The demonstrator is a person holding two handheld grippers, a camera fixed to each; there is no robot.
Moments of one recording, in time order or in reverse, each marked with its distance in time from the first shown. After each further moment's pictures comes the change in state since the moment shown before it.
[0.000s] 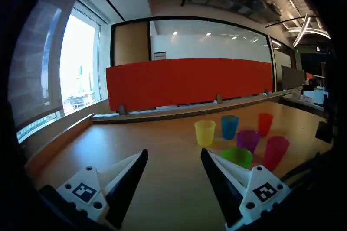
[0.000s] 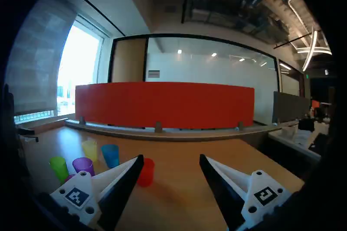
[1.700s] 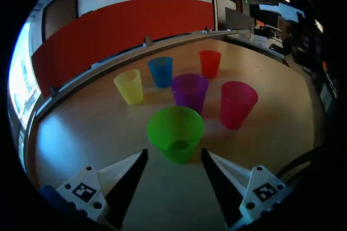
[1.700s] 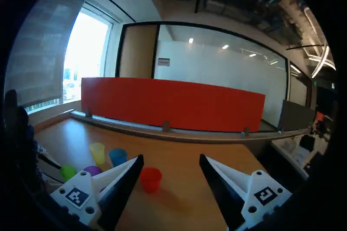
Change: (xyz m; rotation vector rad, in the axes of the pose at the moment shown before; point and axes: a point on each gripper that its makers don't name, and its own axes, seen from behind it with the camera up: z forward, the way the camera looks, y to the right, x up) left arm -0.092 0.120 0.041 -0.493 -0.444 0.228; right arm 0.054 -0.025 0.016 0.057 -0.123 -0.070
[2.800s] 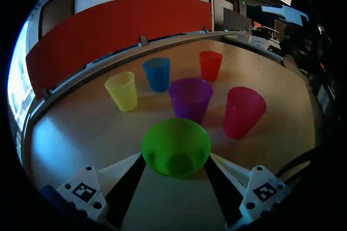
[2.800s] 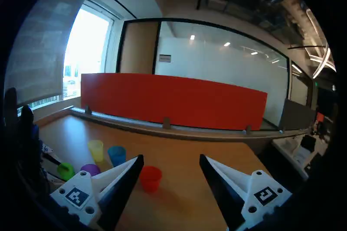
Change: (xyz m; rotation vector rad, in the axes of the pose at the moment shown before) left arm 0.013 0.001 0.031 -0.040 0.009 -0.005; right arm -0.002 -0.002 0.012 0.007 -0.025 -0.007
